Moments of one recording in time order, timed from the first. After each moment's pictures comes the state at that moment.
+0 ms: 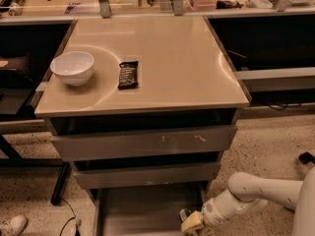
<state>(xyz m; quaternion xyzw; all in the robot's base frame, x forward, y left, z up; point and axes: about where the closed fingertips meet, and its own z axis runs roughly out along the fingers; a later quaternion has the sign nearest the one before) 0.356 -0.127 0.365 -0.02 -0.92 -0.36 0.15</state>
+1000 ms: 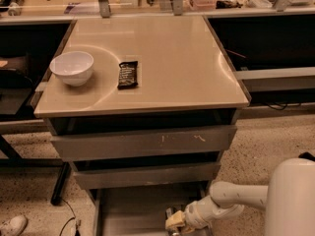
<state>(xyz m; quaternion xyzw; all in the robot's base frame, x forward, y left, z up) 0.391 -0.073 0.280 -0.06 -0.91 -0.39 0.12</state>
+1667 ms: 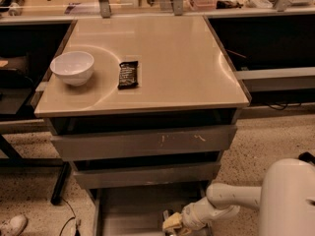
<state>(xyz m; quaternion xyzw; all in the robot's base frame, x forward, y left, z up) 0.389 -0.062 0.265 -0.06 -0.91 -0.39 0.13</state>
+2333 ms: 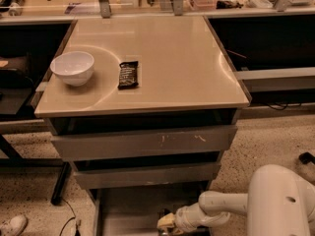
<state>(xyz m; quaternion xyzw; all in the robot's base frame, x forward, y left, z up) 0.411 -0.037 0.200 -0.12 -0.91 -0.39 0.10</state>
